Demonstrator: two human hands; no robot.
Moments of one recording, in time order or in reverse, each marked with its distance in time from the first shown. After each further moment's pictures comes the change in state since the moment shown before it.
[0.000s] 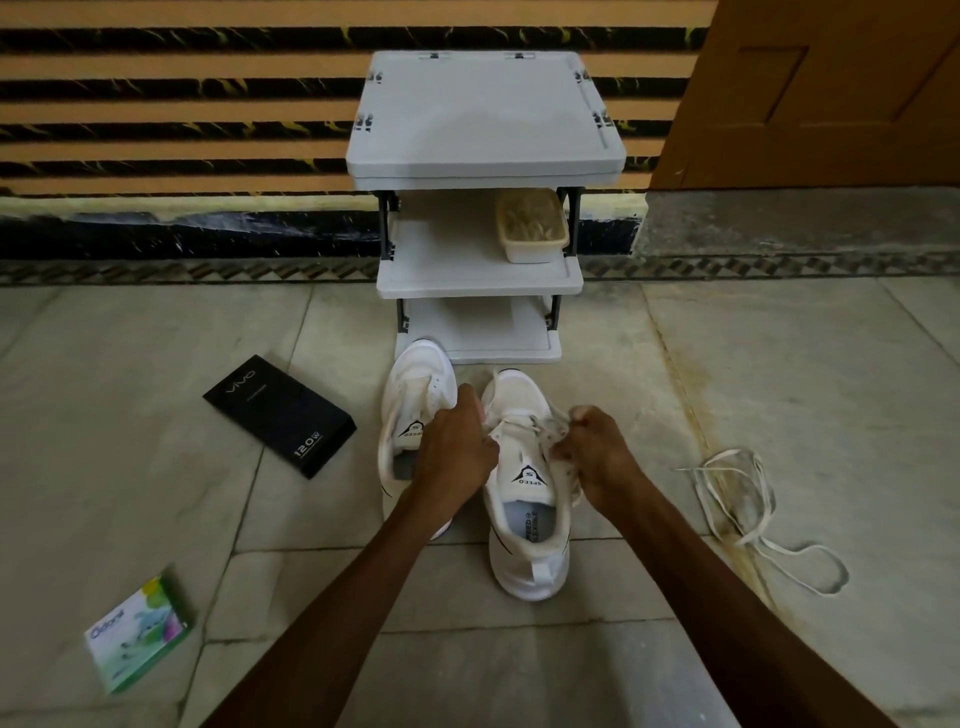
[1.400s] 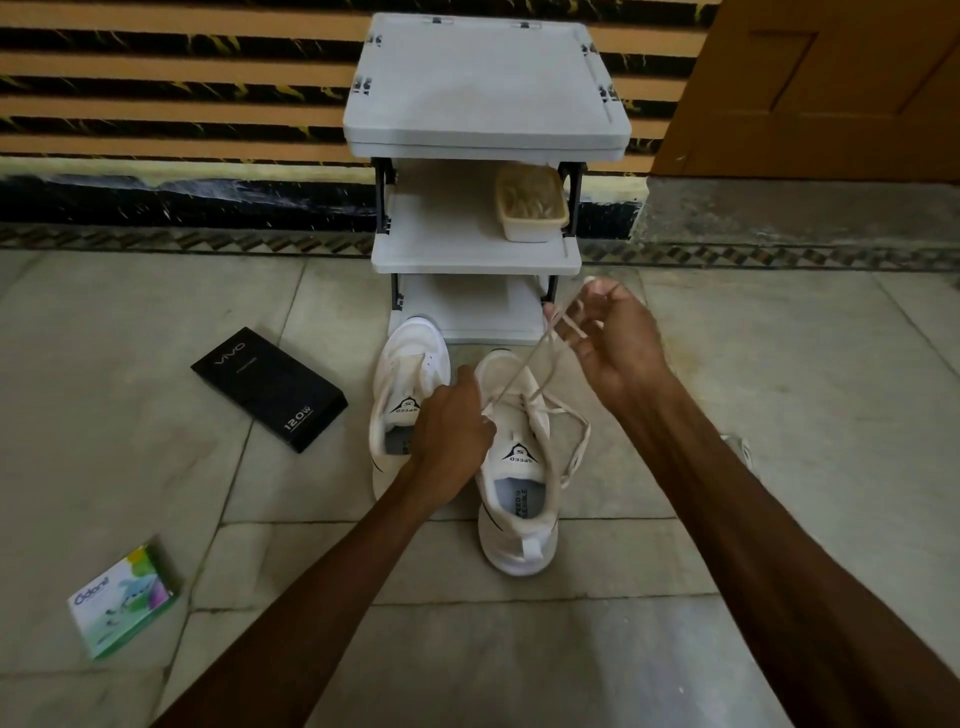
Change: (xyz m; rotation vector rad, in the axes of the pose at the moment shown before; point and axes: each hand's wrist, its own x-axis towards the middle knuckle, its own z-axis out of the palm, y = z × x) left_hand -0.001 0.000 0.008 0.036 0.043 0.025; right_hand -0.008 -0.101 0.001 0.548 -0.119 -0.179
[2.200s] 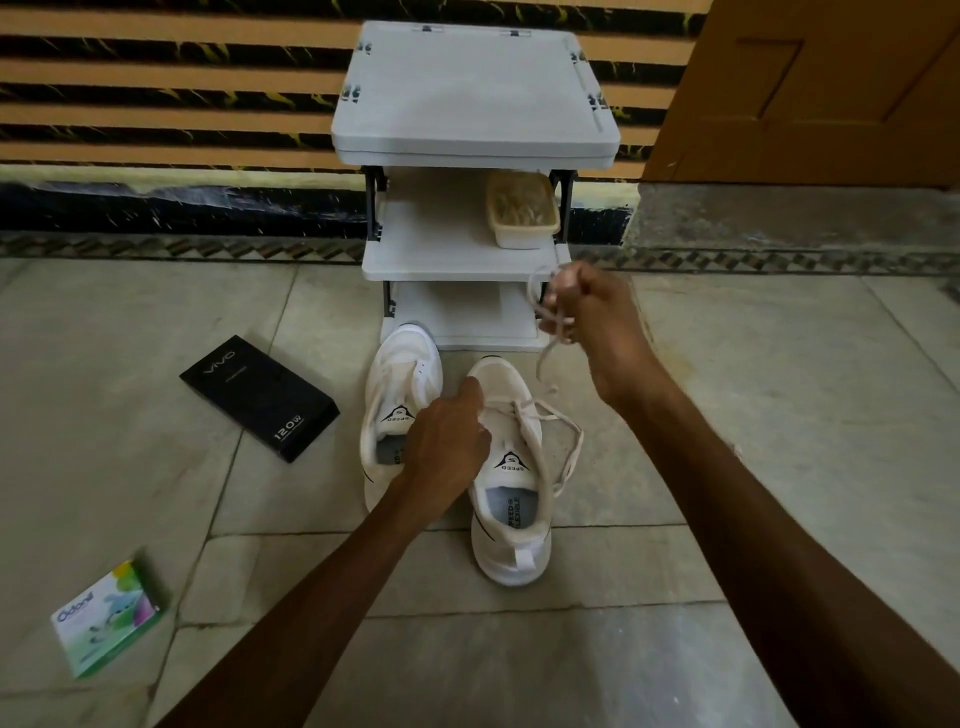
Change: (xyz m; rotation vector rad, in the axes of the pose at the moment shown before) left_hand 0.002 -0.005 0.007 0.012 -0.002 0.081; right_hand 0.001 -0.013 0.009 -0.636 -0.086 -0.211
